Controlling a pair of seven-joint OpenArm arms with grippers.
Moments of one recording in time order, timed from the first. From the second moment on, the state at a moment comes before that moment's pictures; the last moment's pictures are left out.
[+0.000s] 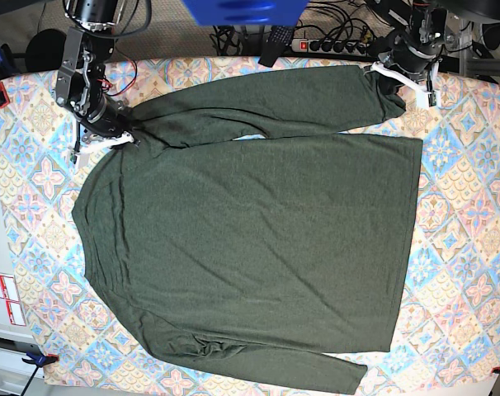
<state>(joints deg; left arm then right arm) 41.9 -21.8 -6.9 99.8 -42.6 1.1 26.1 -14.7 6.3 19.4 84.1 29.7 1.0 -43.0</state>
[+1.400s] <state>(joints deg) 20.7 -22.7 -15.4 101.1 -42.7 0.9 26.7 -6.1 5.9 24.7 84.4 35.7 0.5 -43.0</state>
